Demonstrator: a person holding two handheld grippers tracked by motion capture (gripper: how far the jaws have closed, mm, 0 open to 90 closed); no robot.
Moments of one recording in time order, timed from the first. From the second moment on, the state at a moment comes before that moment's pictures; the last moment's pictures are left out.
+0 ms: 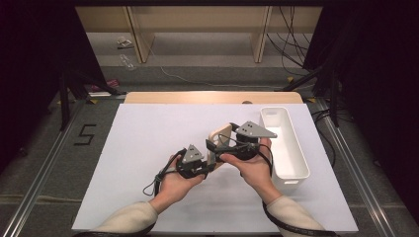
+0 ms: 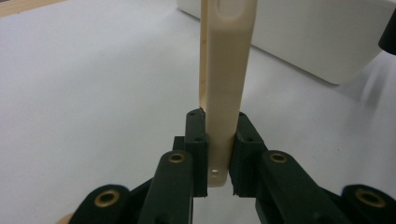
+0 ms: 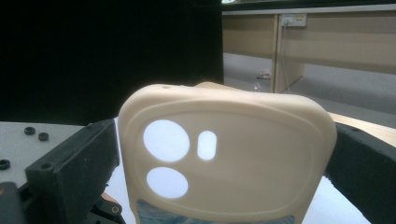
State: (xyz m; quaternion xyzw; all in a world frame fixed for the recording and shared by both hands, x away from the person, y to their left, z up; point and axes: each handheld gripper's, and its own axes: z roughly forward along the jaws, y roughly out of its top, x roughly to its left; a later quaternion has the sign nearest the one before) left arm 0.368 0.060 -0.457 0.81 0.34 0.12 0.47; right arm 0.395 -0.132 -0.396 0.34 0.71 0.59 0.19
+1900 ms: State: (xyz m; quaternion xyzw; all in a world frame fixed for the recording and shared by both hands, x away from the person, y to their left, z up) left arm 0.367 0.062 -0.453 0.81 0.33 0.12 0.48; right arm 0.390 -0.129 -0.391 0.34 0.71 0.59 0.21
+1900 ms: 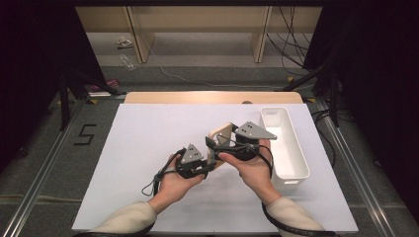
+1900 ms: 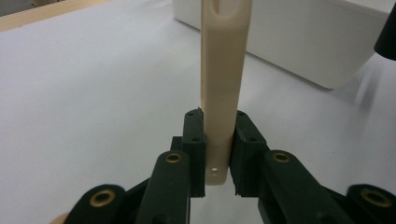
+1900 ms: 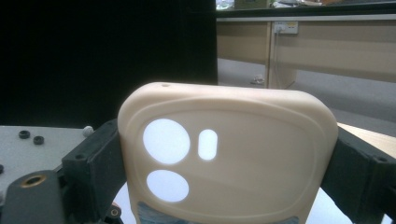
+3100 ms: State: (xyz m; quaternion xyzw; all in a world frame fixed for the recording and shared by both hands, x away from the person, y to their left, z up) left arm 0.357 0.106 -0.437 0.83 0.30 0.17 0.43; right arm 0.395 -0.146 -0.381 0.35 0.69 0.59 0.23
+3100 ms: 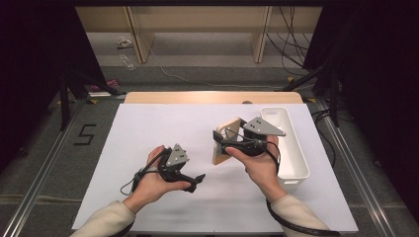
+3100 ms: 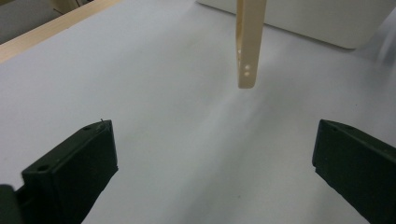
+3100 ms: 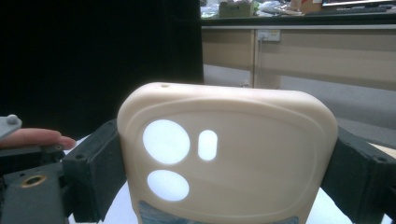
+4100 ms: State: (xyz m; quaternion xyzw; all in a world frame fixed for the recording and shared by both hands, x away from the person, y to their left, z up) left arm 0.347 0.150 -0.435 0.81 0.33 0.19 0.44; right arm 0.397 -0.153 -0.376 0.35 0.69 0.58 0.24
